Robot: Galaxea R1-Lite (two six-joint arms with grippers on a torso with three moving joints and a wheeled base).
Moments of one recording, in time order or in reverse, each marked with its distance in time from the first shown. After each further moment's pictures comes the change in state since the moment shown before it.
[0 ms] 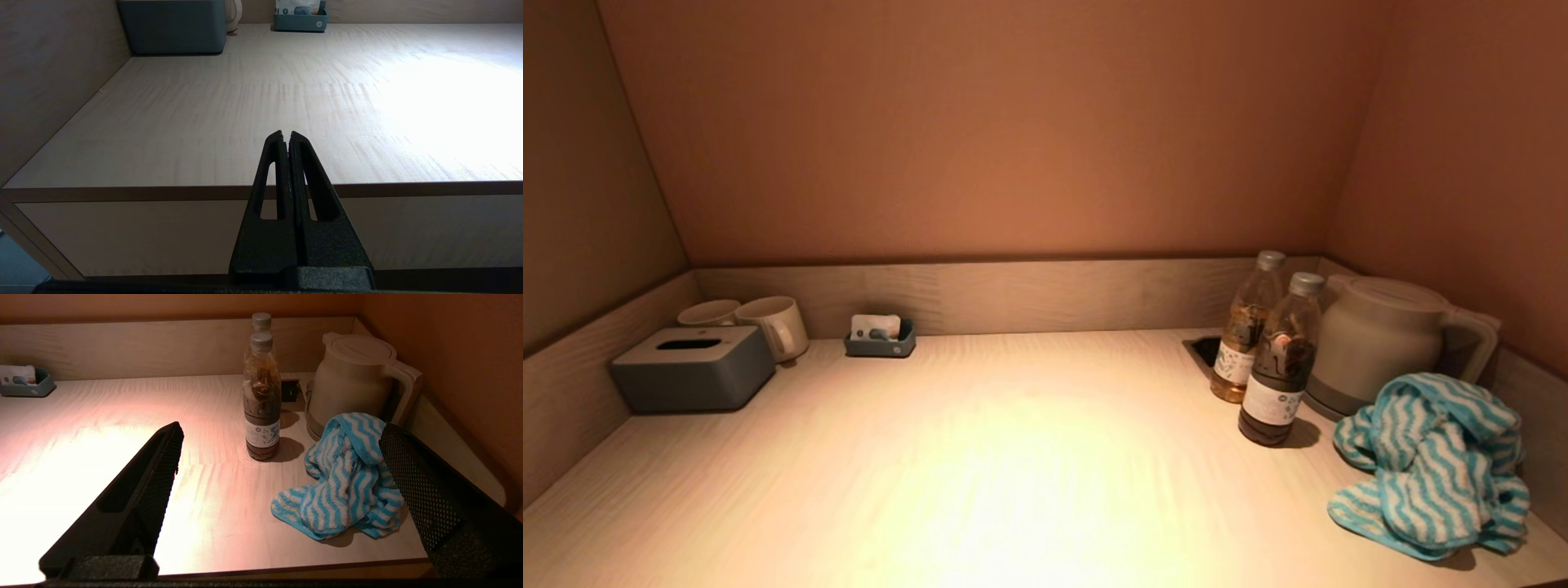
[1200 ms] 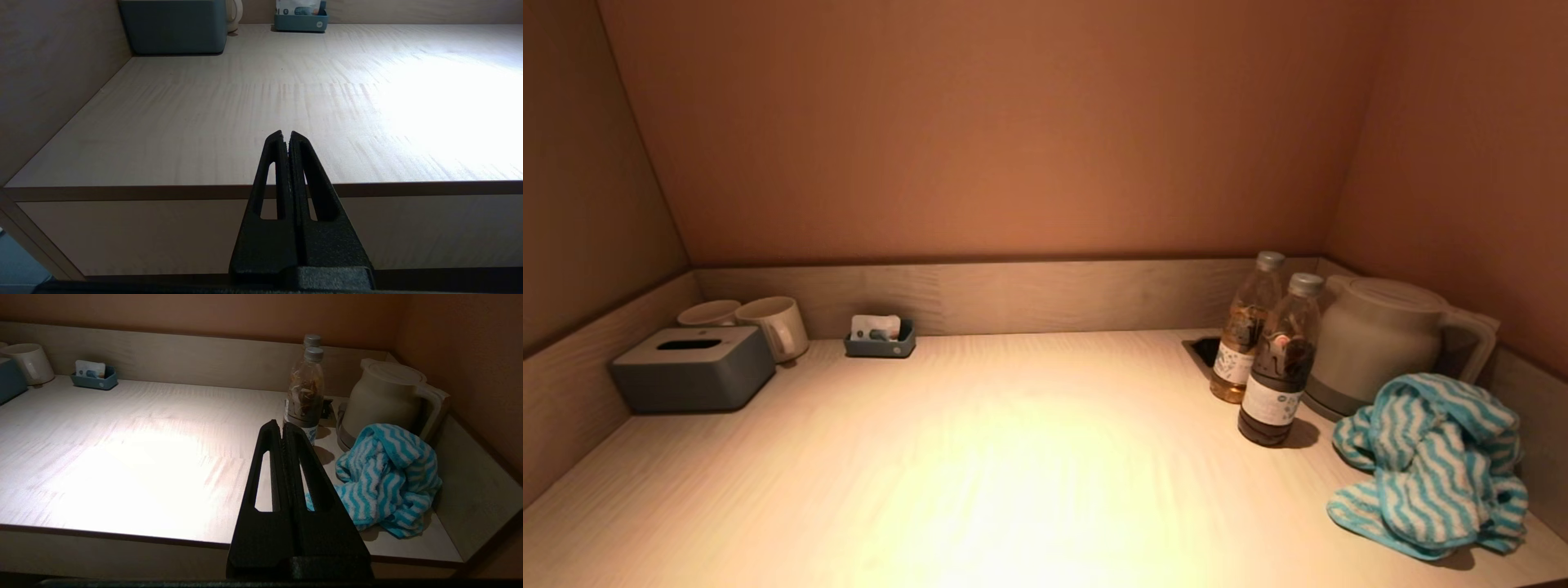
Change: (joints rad) left arm 0.000 0.000 0.000 0.000 0.000 0.000; right arm 0.032 -0.280 -0.016 0.161 0.095 0.000
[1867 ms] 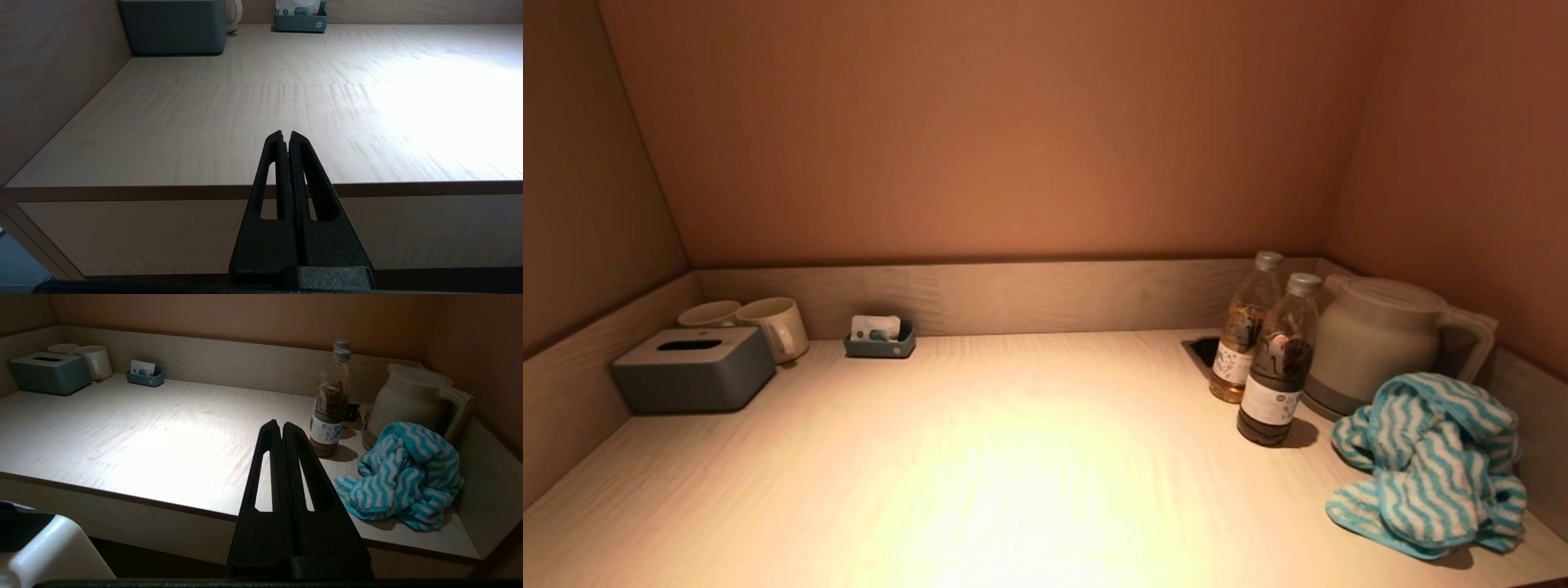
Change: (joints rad) left arm 0.000 0.000 0.000 0.000 0.000 0.000; right arm 0.308 -0.142 -0.100 0.193 -0.182 0.023
